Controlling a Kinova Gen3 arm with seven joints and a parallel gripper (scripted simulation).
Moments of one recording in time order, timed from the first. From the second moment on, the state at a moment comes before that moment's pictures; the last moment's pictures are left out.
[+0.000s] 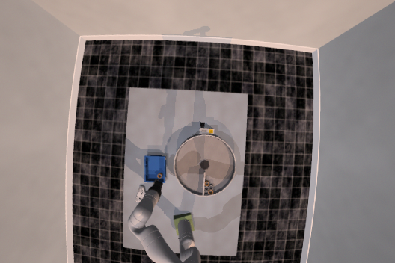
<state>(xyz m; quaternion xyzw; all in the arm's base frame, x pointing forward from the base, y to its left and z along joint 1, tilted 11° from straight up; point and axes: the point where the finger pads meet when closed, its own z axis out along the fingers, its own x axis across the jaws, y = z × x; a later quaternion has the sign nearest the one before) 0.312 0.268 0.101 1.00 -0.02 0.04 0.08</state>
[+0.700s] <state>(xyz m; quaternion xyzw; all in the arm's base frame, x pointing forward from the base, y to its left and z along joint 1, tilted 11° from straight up) 0.324 0.180 0.111 1.00 -0.02 0.04 0.09</state>
